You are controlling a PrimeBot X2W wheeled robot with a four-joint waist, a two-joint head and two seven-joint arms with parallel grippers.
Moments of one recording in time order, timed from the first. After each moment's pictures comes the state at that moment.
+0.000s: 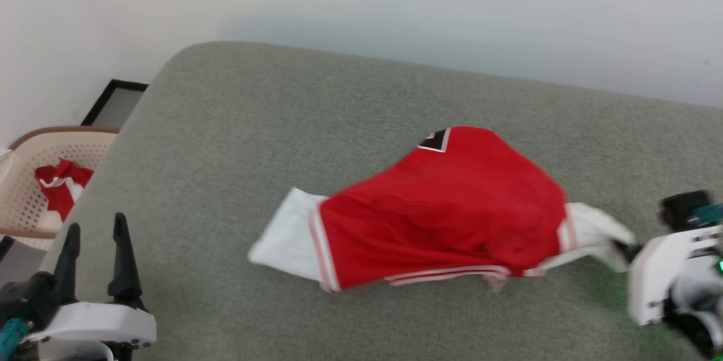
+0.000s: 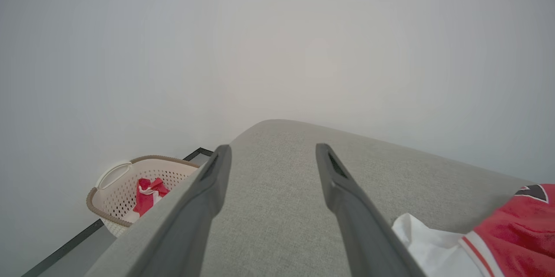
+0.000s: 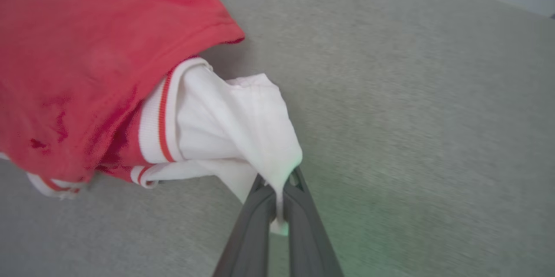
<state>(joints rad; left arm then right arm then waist) -0.11 0.24 0.18 0.24 -0.36 -0.08 -0.26 -0.30 -0.38 0.17 0.36 0.44 0.13 0.45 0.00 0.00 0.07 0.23</state>
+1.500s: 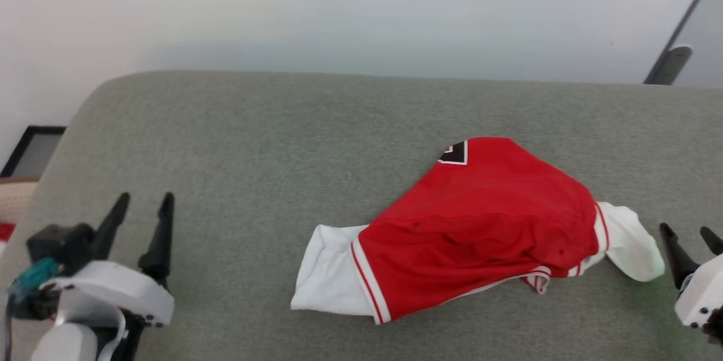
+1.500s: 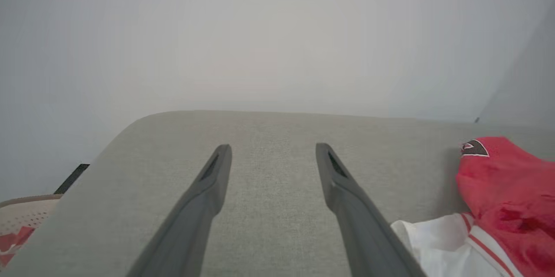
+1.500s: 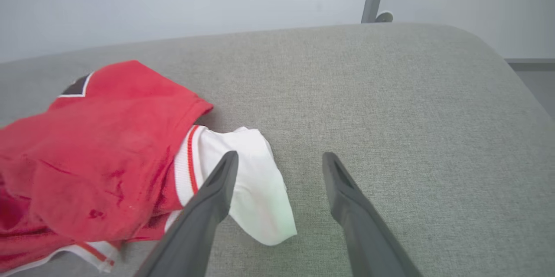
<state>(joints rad) -0.19 0.38 -0.01 0.24 -0.45 -0.13 -0.11 -0.21 -0.36 -0.10 0.32 0.44 0.13 0.29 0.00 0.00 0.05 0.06</state>
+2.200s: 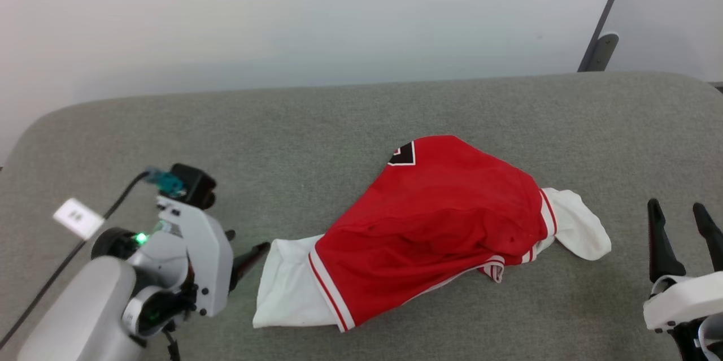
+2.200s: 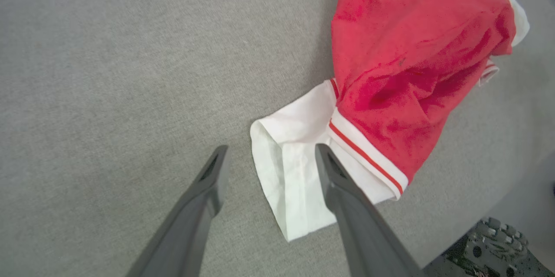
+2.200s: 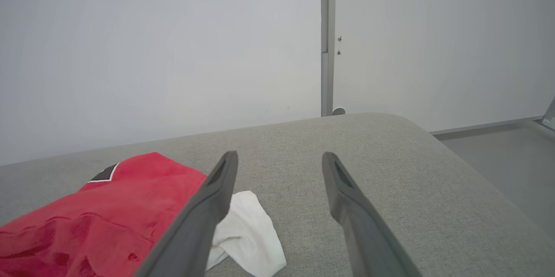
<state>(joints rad) -0.42 0.55 -0.41 0.19 -0.78 -0.13 0.67 -0.11 -0.14 -0.18 0.12 0.27 0.13 -0.03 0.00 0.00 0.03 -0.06</state>
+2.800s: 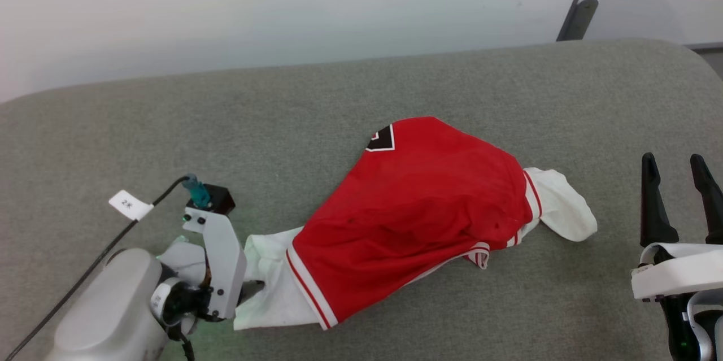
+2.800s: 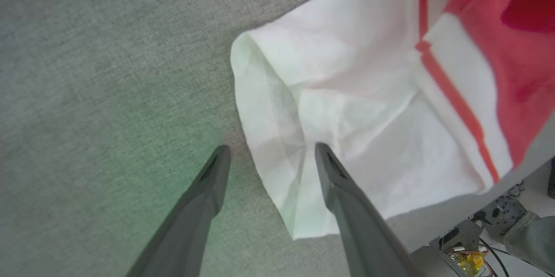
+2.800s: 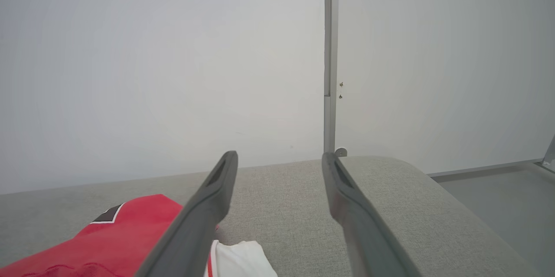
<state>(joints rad) -0.54 0.48 -0.53 0.48 -0.78 -0.12 0.87 -0.18 -0.12 -0.14 0.05 0.24 0.13 -0.13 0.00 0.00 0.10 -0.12</state>
